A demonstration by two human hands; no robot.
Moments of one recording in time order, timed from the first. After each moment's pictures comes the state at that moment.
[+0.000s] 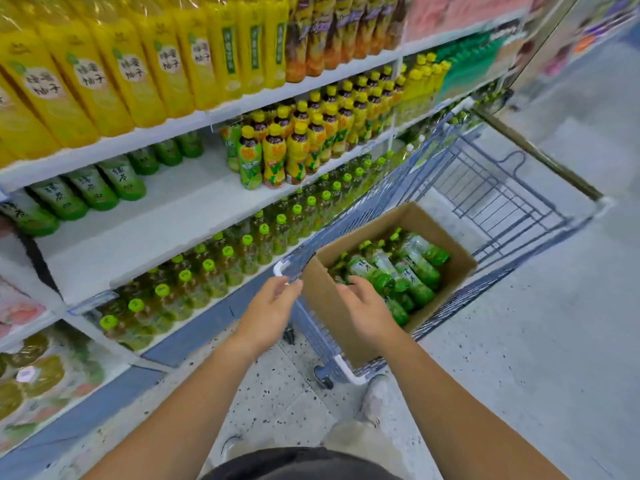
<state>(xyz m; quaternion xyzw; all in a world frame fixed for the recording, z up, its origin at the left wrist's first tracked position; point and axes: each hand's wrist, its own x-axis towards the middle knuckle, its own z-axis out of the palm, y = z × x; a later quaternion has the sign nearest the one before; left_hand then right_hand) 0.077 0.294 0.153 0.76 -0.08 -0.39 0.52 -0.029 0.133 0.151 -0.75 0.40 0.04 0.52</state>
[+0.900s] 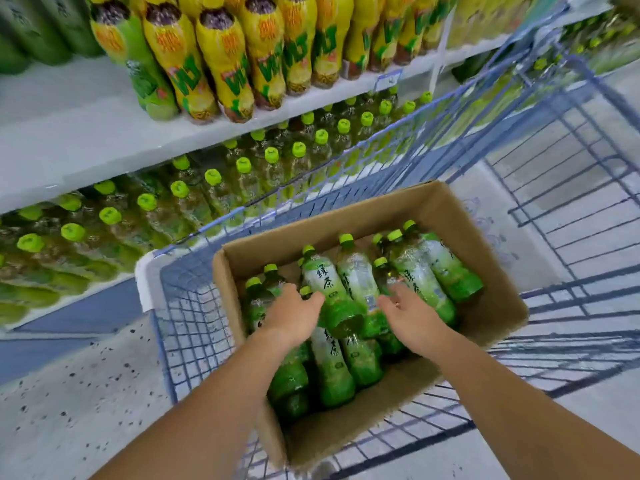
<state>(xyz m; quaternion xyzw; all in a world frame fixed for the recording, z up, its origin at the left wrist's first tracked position) 0.074 -0.013 -0.080 0.81 0.08 -0.46 0.35 -0.012 -0.202 -0.052 -0.81 0.34 0.26 0.40</state>
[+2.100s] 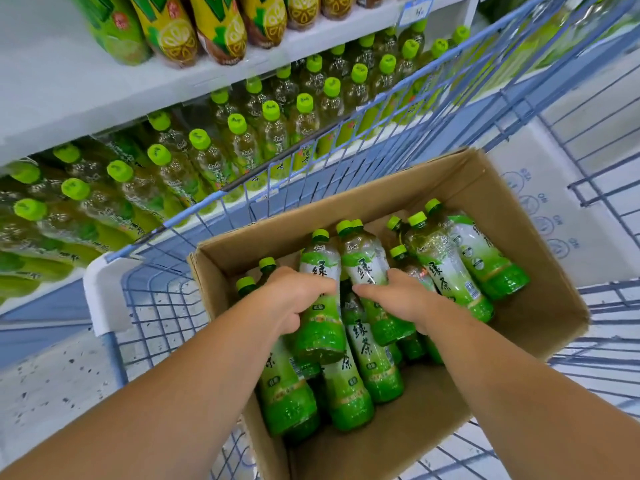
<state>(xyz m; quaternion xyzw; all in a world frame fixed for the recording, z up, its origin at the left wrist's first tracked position) 0.109 -0.024 -0.113 0.70 0.26 -0.50 0.45 0.028 -0.192 -0.140 -0.70 0.40 0.34 0.48</state>
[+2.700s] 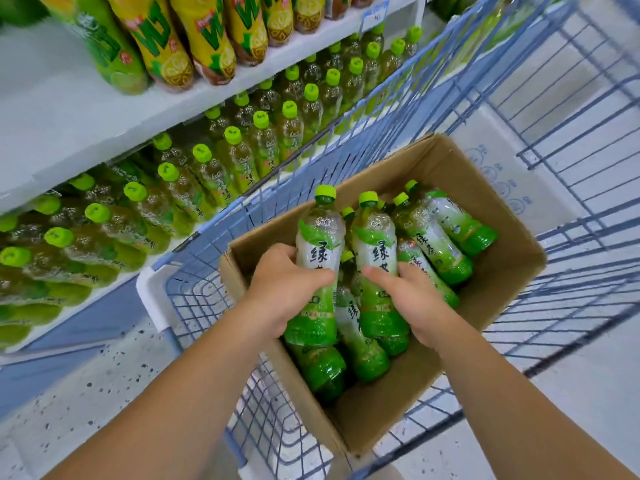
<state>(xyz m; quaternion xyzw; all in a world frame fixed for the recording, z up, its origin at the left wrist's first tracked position) 0.100 0.037 -0.039 0.77 0.08 -0.43 0.46 -0.018 -0.121 -0.064 -0.61 0.48 0.10 0.62</state>
